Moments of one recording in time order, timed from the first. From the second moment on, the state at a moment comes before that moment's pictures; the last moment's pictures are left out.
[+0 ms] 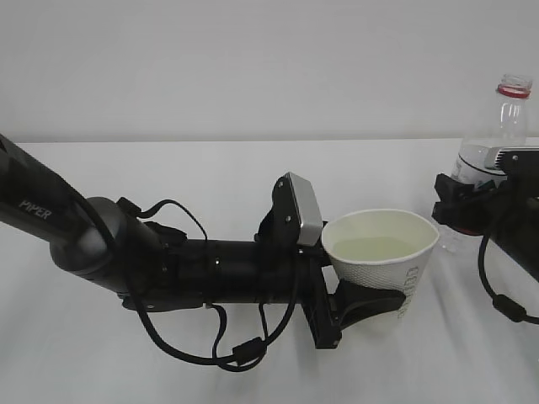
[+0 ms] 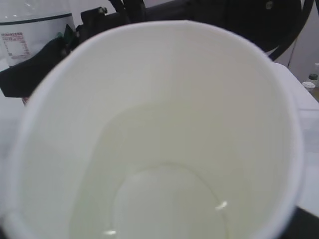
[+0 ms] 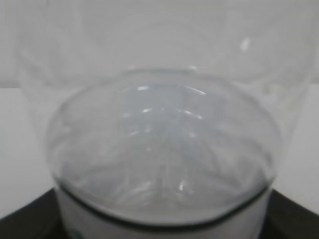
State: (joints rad) left arm -0.69 2.23 -1.04 0.87 -1.08 -0.39; right arm 0.06 2.02 -0.56 -0.02 -1.11 0.04
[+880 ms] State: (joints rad) left arm -0.69 2.23 -1.04 0.87 -1.09 -0.39; right arm 0.06 2.02 -0.56 -0.03 -1.13 0.04
